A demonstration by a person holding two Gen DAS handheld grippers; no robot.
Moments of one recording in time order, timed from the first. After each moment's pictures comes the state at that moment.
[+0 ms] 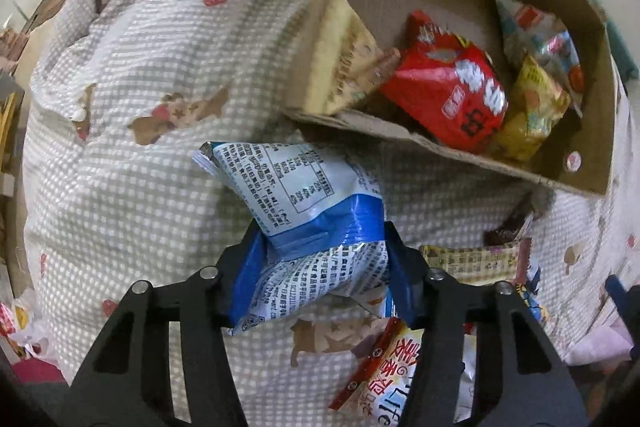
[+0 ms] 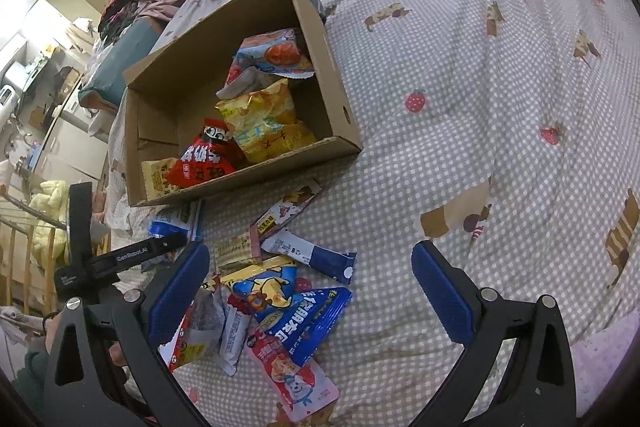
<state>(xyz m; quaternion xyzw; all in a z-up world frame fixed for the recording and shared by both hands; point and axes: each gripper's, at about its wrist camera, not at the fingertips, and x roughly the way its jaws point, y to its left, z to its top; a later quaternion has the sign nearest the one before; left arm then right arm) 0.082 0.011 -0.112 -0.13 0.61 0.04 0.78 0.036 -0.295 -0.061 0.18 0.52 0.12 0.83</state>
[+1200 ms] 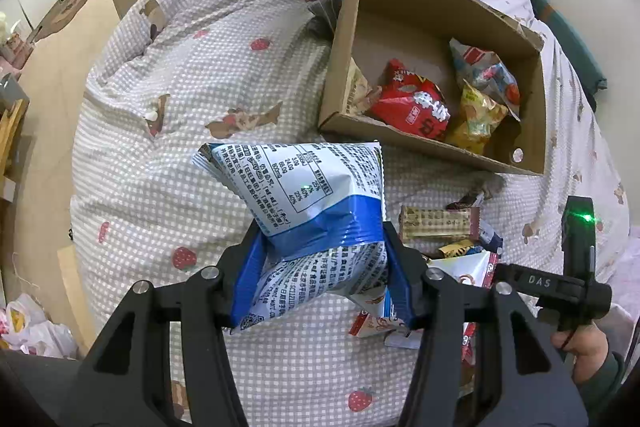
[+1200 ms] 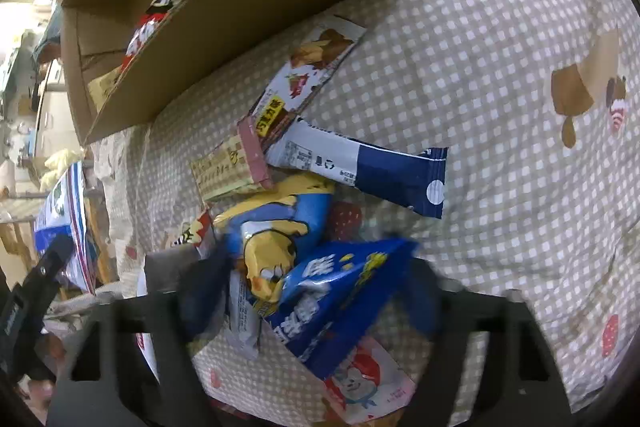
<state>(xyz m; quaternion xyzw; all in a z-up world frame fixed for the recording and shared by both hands) 0.010 0.048 -0.032 -0.14 0.55 0.01 0.82 0.056 -0.234 -0.157 0.22 0.68 0.16 0.68</state>
